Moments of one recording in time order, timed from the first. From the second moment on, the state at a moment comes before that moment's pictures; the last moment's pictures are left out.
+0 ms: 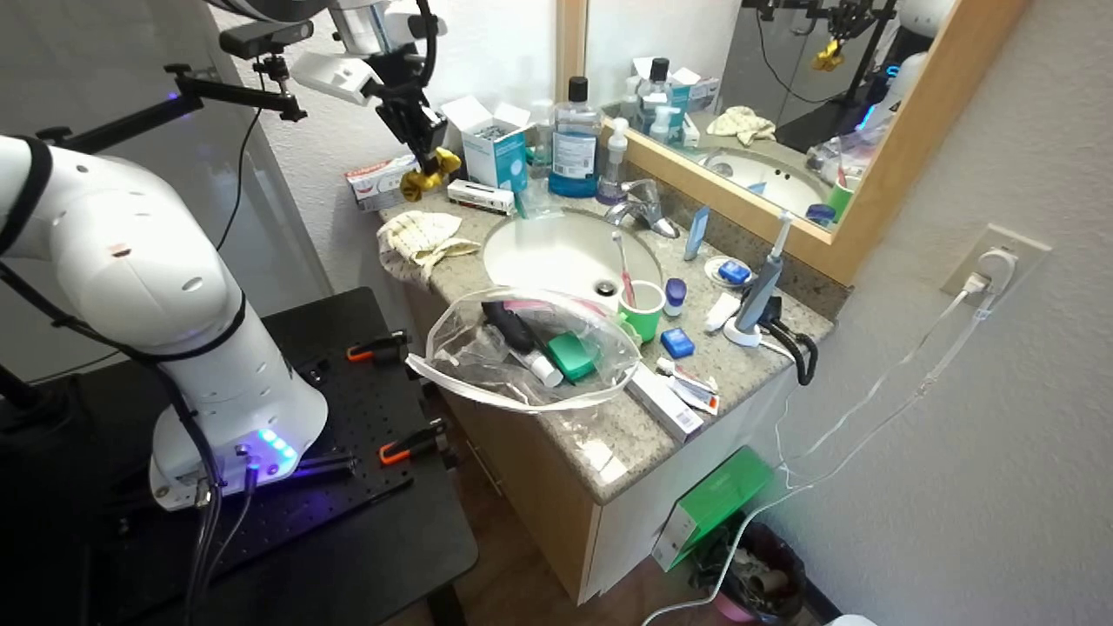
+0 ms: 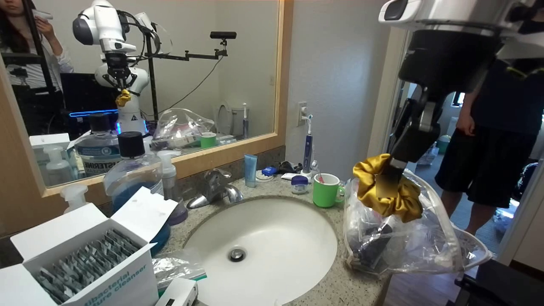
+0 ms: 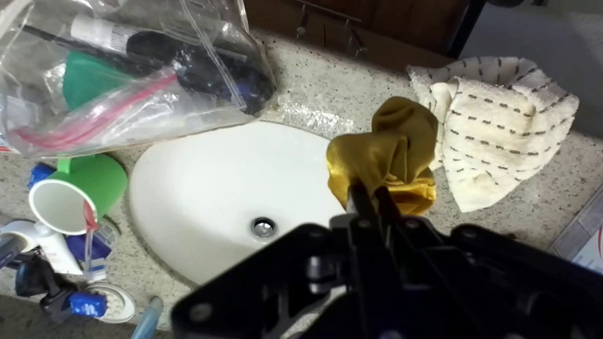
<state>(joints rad) 0.22 -0.75 0.18 -2.77 0.08 2.19 -0.06</state>
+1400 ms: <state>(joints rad) 0.25 -0.41 0.24 -2.76 -0.03 2.38 -0.03</state>
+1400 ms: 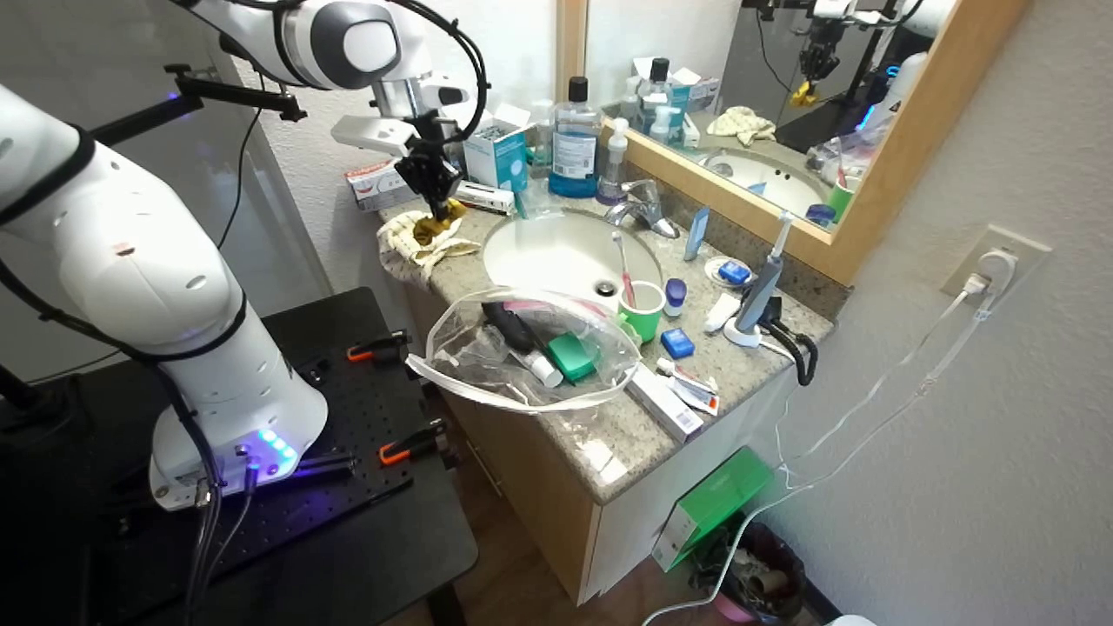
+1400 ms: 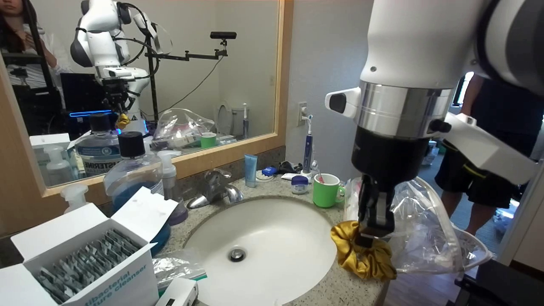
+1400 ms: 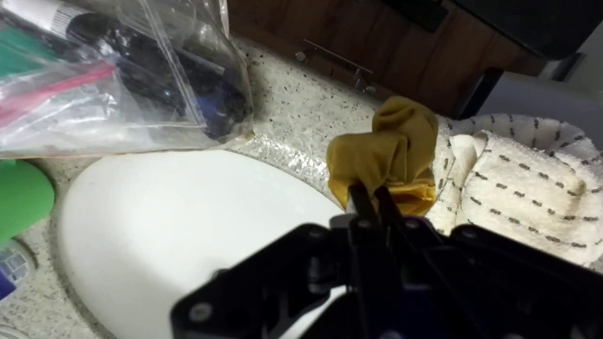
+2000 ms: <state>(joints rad) 0.25 -0.28 0.24 -2.71 -0.03 2.43 -0.04</state>
